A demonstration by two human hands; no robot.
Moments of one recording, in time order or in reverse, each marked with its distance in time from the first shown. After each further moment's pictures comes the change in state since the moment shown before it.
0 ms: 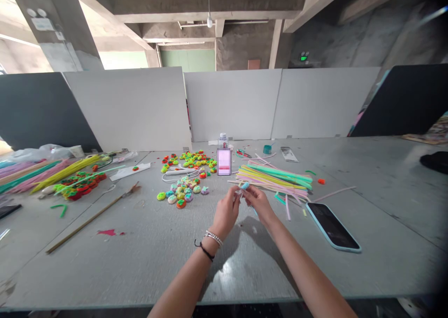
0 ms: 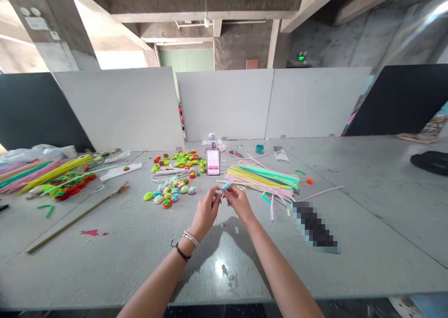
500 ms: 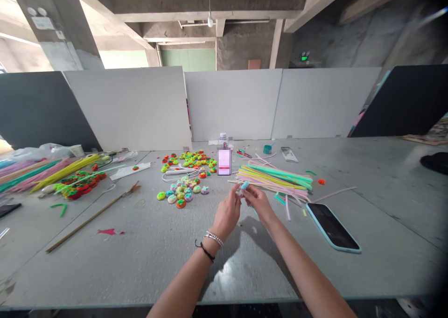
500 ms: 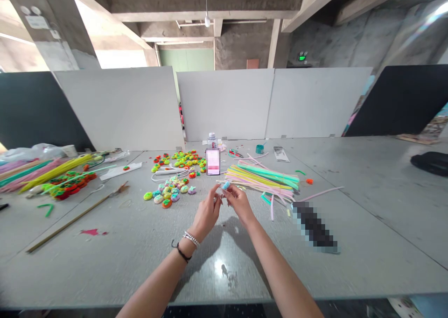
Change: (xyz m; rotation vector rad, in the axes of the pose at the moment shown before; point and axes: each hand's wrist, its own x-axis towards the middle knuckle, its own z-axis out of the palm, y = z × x) left_hand -0.001 -0.001 0.003 0.023 -0.028 0.011; right_hand -0.002 -0.006 0.002 -0.011 0.008 0.003
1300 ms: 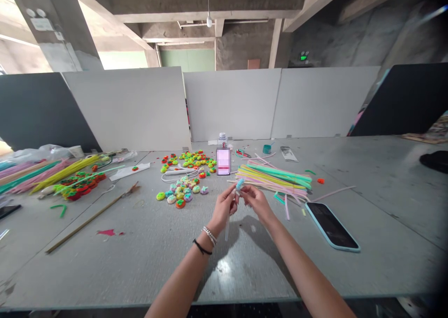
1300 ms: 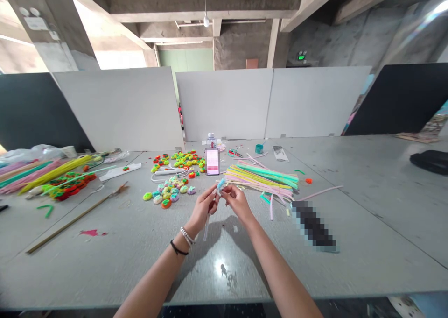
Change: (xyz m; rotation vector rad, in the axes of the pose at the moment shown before) left_hand 0.014 -0.007 0.002 -1.079 -0.074 -0.331; right_hand 0.000 0.000 0.000 -0.043 0.007 0.018
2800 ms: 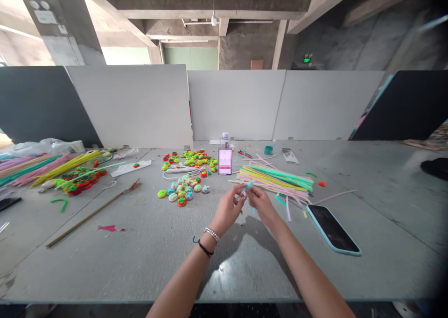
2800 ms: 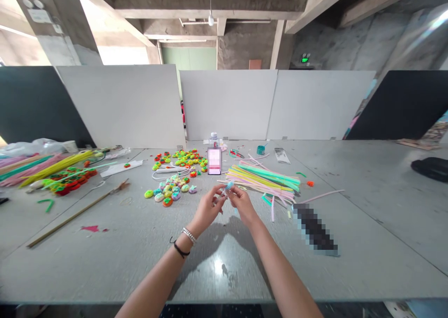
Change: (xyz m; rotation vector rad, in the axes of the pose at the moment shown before) left_hand -0.006 0.005 0.000 0.765 -0.004 0.277; right_hand 0.001 0.007 -0.008 0.132 -0.100 0.011
